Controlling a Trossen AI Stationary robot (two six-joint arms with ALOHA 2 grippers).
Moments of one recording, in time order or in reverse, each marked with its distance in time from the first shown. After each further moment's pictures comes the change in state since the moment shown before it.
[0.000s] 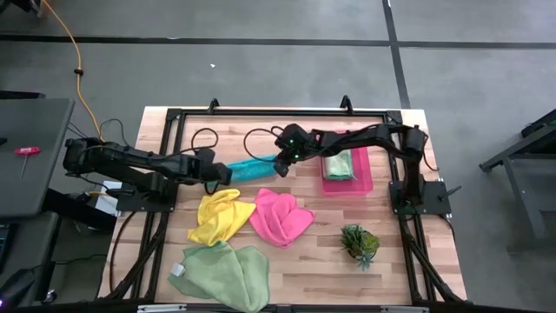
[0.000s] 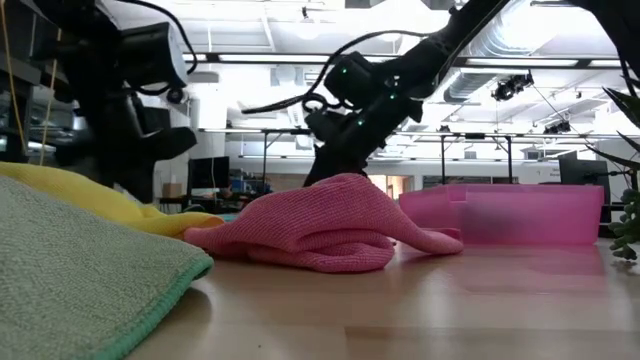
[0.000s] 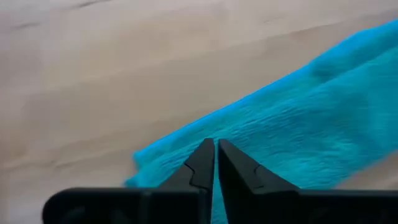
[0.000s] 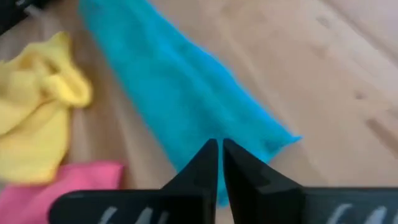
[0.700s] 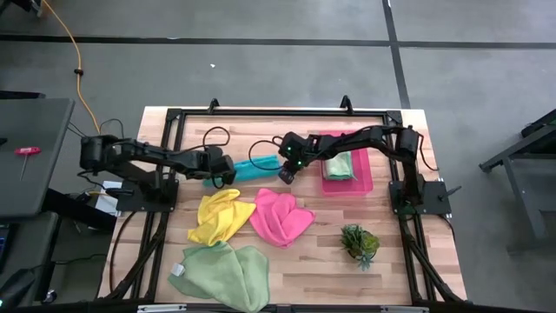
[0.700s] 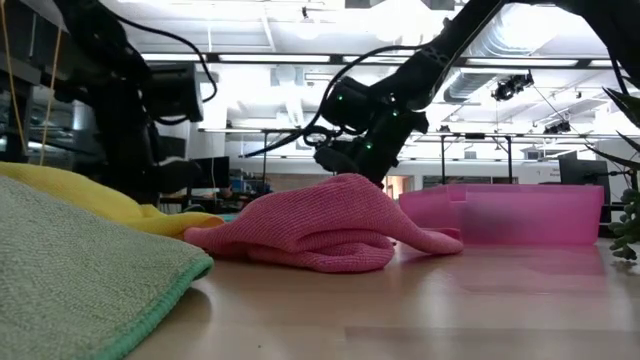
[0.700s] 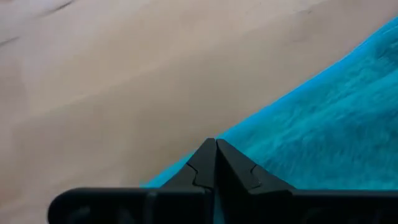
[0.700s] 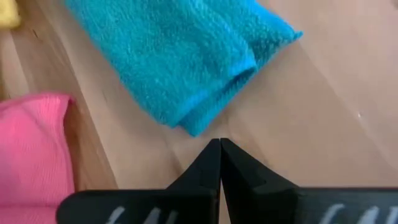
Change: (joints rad) left arm 0.144 0.181 0.000 0.147 0.066 0.270; right arm 0.020 0.054 0.001 -0.186 0.010 0.006
